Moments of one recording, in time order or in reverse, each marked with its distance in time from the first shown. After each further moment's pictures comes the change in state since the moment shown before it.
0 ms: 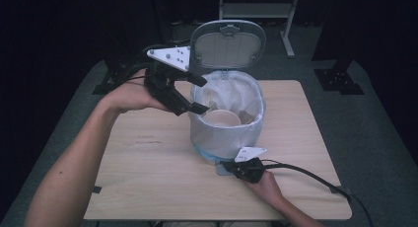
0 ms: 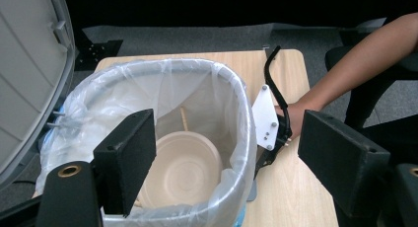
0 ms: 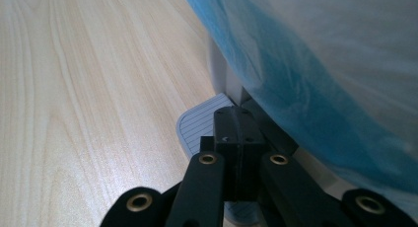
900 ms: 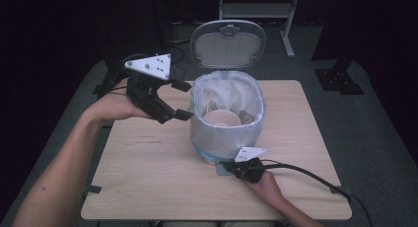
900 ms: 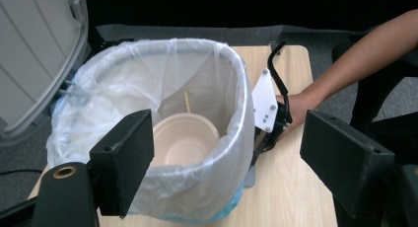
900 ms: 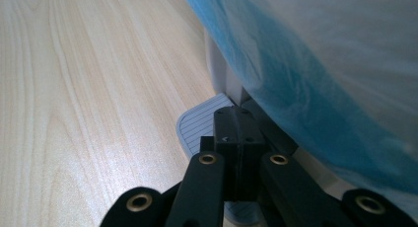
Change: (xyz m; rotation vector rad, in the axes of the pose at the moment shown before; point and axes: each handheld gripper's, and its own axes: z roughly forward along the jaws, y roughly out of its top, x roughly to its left) left arm -0.014 -0.028 -0.021 -0.013 0.041 -0.026; right arm 0.000 0.000 0.000 -0.001 0.001 0.002
